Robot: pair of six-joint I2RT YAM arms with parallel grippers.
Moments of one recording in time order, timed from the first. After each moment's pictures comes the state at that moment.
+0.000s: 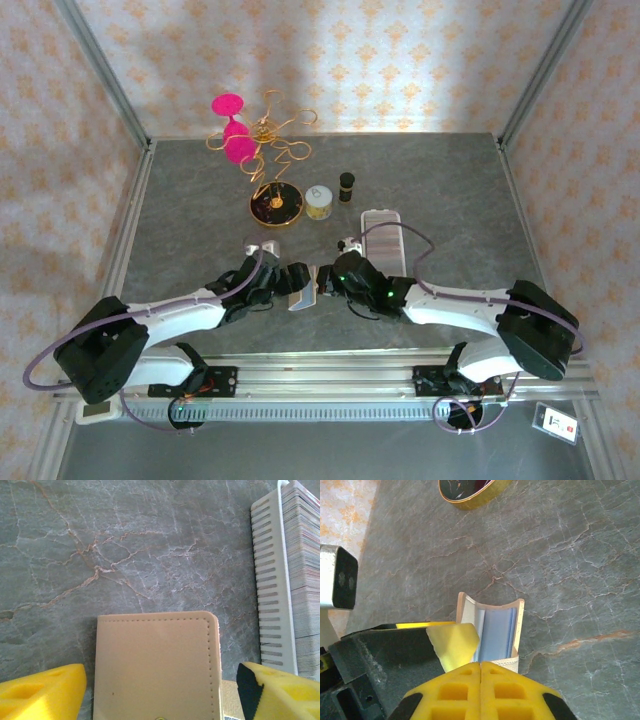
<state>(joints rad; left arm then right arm) -0.67 1.26 0.44 0.11 -0.03 -0.92 1.00 1.37 0.66 0.07 0.14 0.98</state>
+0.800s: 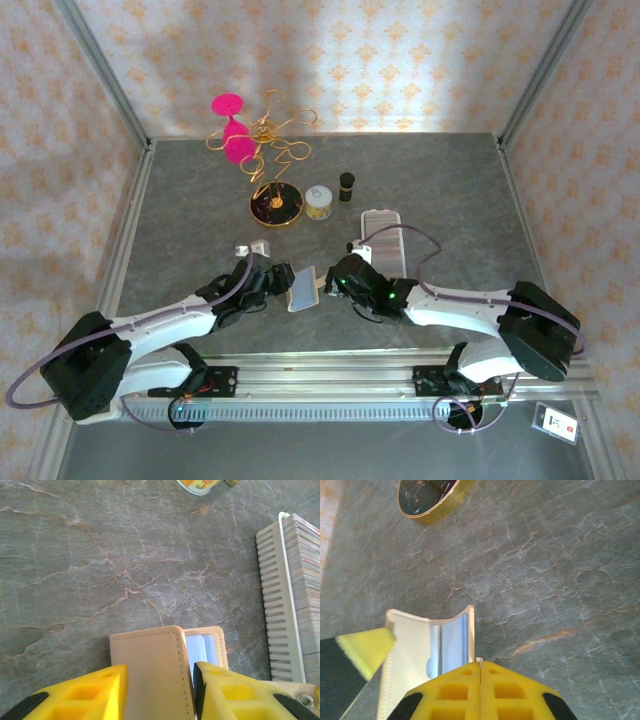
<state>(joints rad) -0.67 1.14 0.40 0.05 -0.14 -0.91 1.00 1.36 0.65 0.00 0.27 1.02</state>
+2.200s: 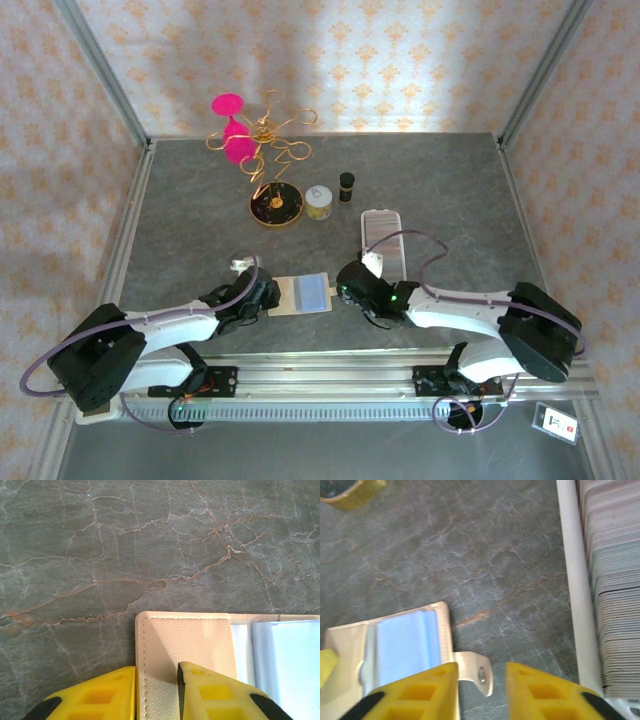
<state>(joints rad) -0.67 1.22 0.30 0.05 -0.21 -0.88 1.00 1.33 0.62 -0.17 0.35 1.03</state>
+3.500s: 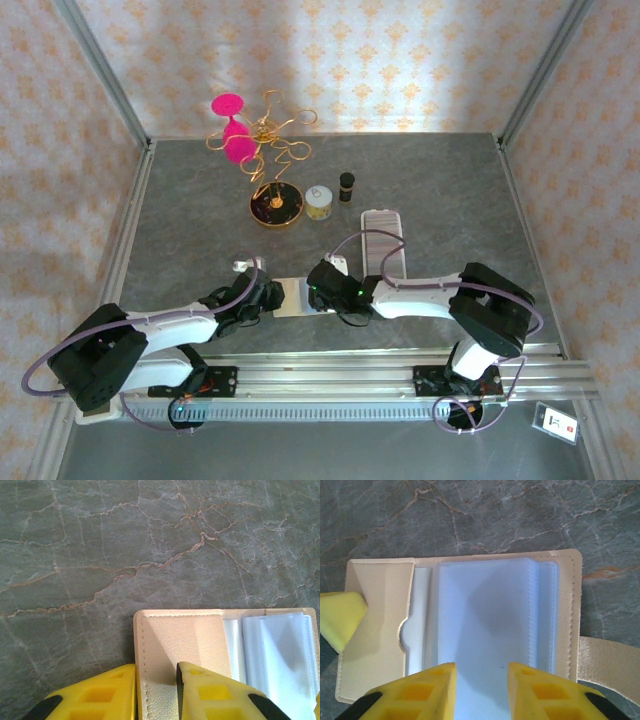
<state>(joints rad) -0.67 1.22 0.27 0.14 -0.13 -0.89 1.07 1.61 0.80 -0.16 0.17 0.95</state>
